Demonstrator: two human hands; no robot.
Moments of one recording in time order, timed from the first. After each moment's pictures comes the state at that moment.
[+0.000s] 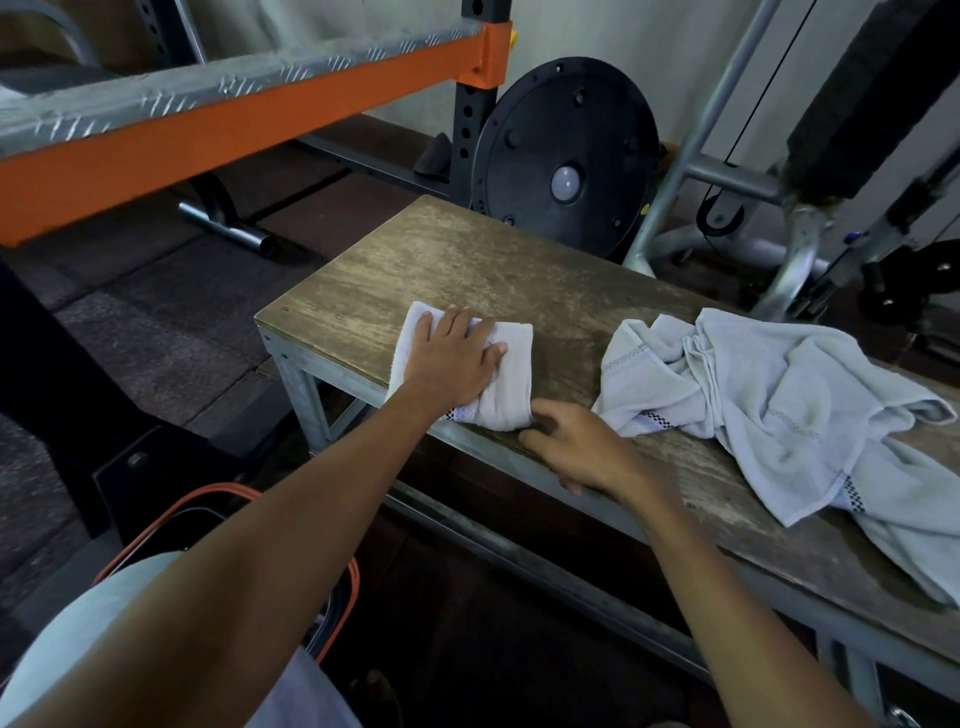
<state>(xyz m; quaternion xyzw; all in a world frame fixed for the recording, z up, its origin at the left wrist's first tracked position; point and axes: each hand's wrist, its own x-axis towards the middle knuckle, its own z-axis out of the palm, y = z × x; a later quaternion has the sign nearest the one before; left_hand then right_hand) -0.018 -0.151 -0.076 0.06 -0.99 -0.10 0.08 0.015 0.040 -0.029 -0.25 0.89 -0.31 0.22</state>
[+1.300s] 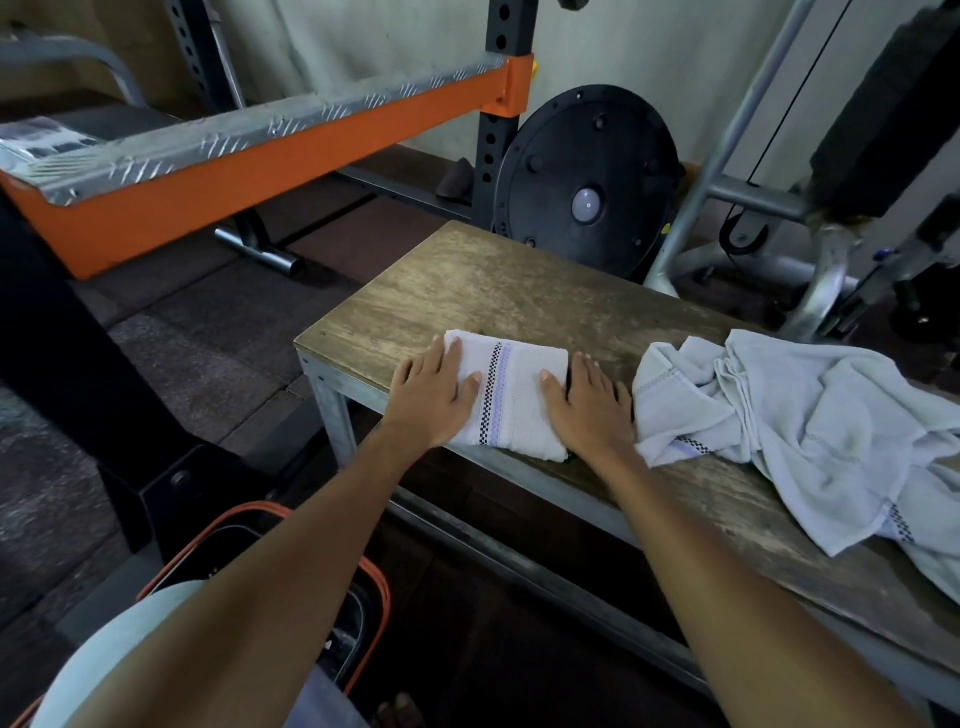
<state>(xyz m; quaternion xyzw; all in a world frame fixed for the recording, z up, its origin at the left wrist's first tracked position) 0.029 -0.195 -0.076 0.12 -0.98 -0.18 0.06 -0.041 -0.005 -0.068 -0.14 0.97 -0.18 0.02</state>
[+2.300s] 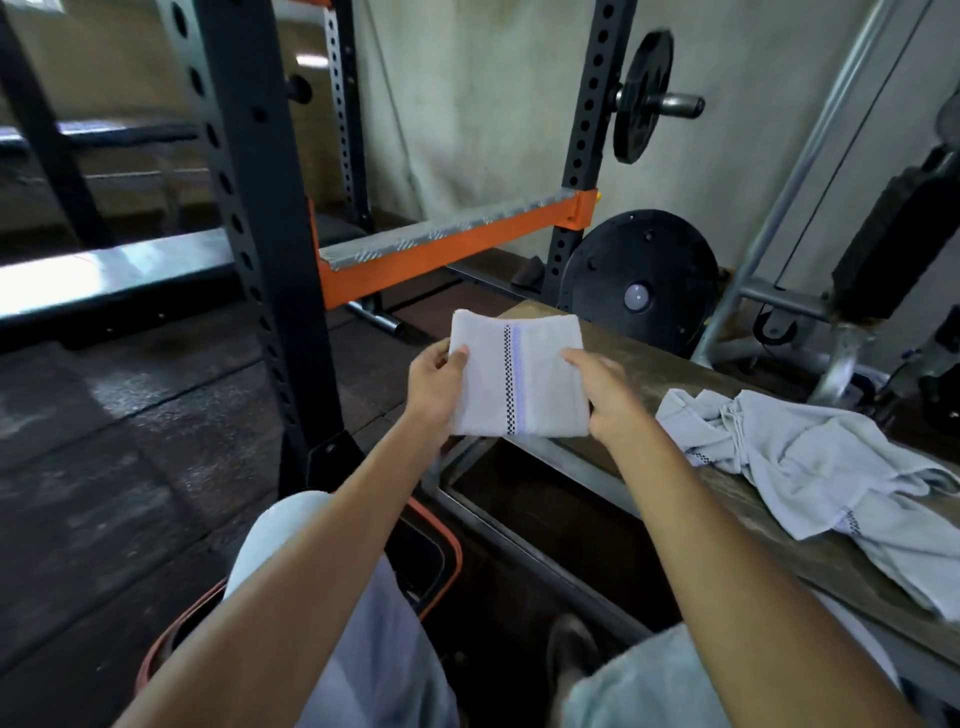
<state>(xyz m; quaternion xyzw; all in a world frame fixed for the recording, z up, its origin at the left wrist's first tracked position) 0.221 -0.173 0.075 0.27 -0.58 -0.72 0.28 0.119 -0.029 0.091 -0.03 0.71 -0.67 0.21</state>
